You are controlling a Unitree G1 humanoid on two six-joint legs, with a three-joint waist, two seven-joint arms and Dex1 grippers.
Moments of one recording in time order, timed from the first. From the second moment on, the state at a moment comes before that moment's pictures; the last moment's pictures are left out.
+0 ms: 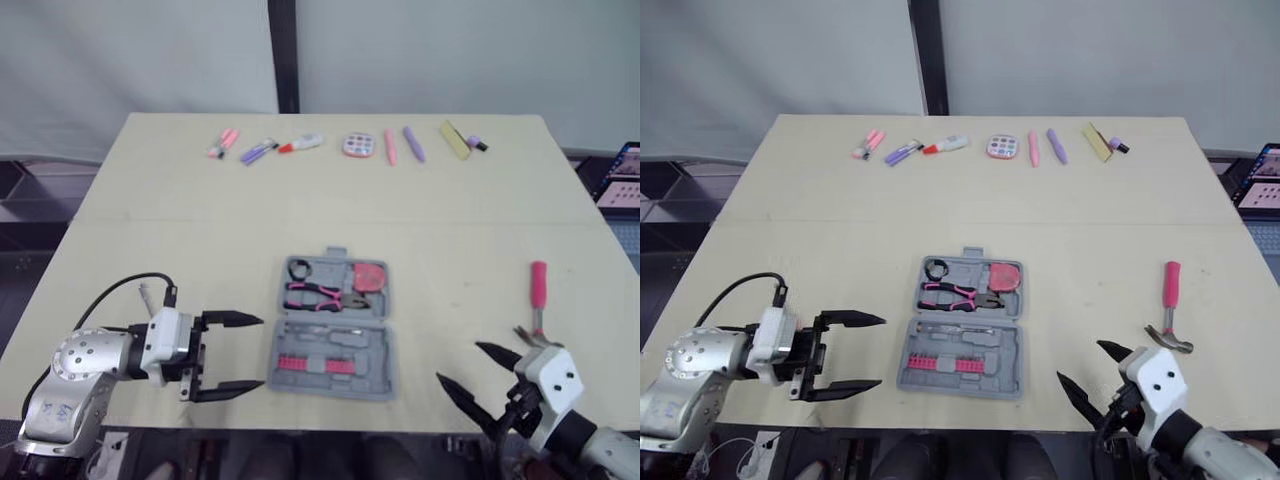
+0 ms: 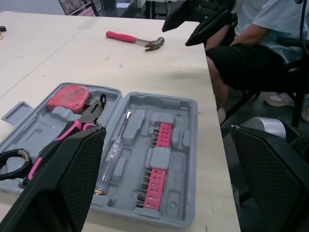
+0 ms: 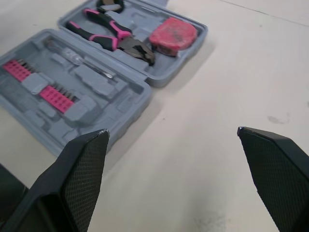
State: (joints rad) left arm 0.04 0.73 0.13 -0.26 -0.53 0.06 -1.26; right arm 0.66 -0.51 -0.38 -0.83 0.43 0.44 0.59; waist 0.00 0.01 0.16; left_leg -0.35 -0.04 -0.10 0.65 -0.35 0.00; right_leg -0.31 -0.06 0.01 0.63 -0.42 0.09
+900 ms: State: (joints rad) left arm -0.04 0.70 0.05 -0.27 -0.51 0.16 -1.16; right arm -0.22 -0.72 -0.60 -0.35 0.56 1.52 0.23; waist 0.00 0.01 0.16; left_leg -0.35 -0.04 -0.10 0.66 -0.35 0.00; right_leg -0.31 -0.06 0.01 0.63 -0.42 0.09
